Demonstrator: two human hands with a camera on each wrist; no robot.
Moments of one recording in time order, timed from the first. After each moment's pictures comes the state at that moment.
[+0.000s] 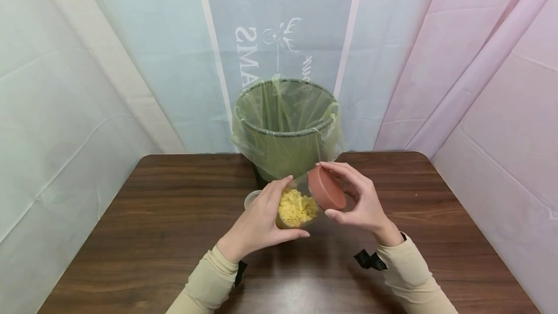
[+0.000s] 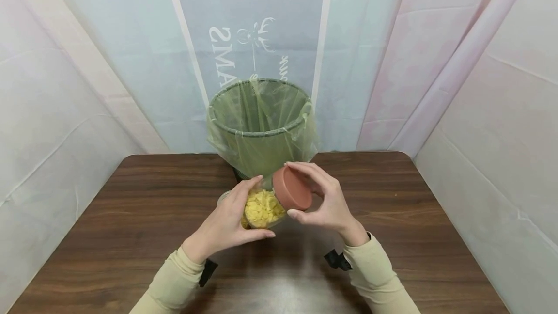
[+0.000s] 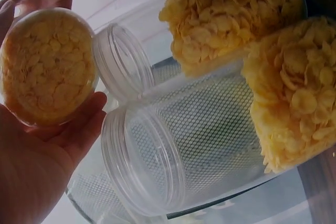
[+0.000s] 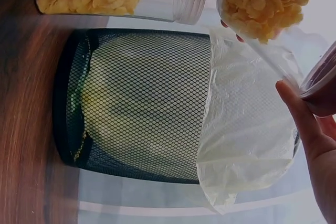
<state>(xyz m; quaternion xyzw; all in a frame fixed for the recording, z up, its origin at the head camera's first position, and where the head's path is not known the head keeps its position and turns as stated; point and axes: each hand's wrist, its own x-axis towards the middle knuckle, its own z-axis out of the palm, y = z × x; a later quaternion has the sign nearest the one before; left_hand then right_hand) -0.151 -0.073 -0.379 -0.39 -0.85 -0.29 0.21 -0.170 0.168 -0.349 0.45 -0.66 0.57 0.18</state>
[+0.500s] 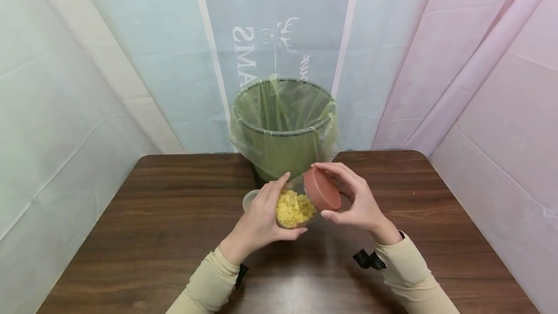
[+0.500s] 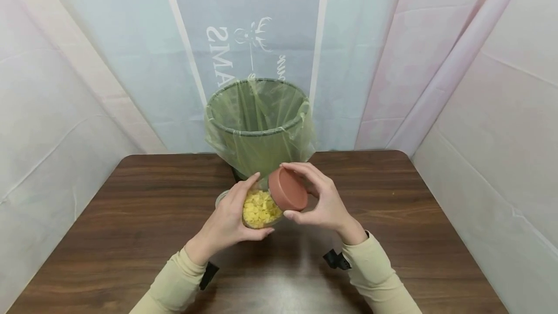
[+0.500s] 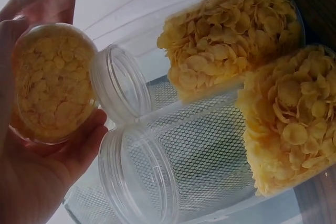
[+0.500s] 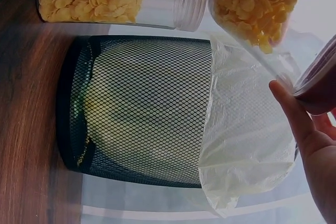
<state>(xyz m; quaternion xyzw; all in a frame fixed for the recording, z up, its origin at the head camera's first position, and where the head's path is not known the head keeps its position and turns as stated) -0.150 -0.067 -0.384 -0.36 -0.85 -0.31 0.24 -0.163 0.165 -0.342 0.44 -0.68 0.56 0.14</state>
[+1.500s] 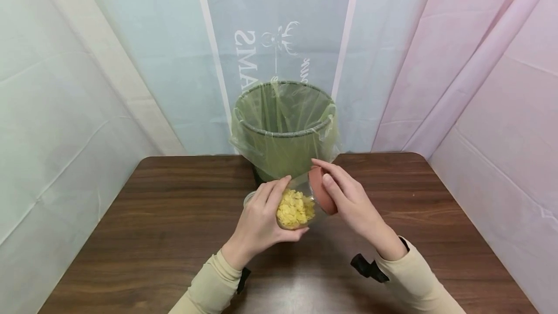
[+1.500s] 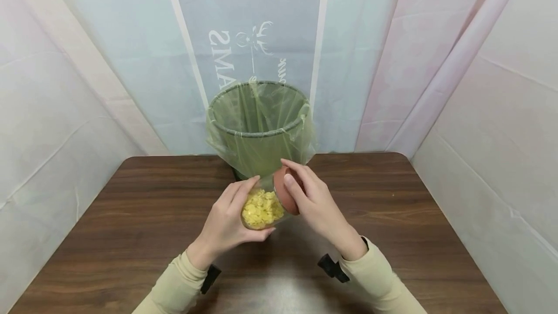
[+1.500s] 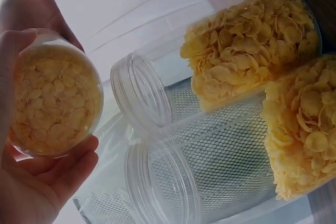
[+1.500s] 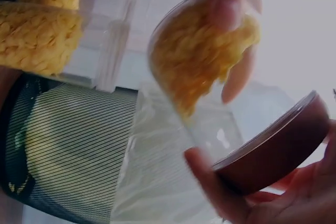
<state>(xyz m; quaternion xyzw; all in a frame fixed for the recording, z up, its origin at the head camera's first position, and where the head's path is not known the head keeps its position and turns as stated) -0.142 -0.062 -0.375 -0.33 -0.84 -0.25 0.36 -0.143 0.151 -0.325 0.24 -0.85 0.46 0.12</state>
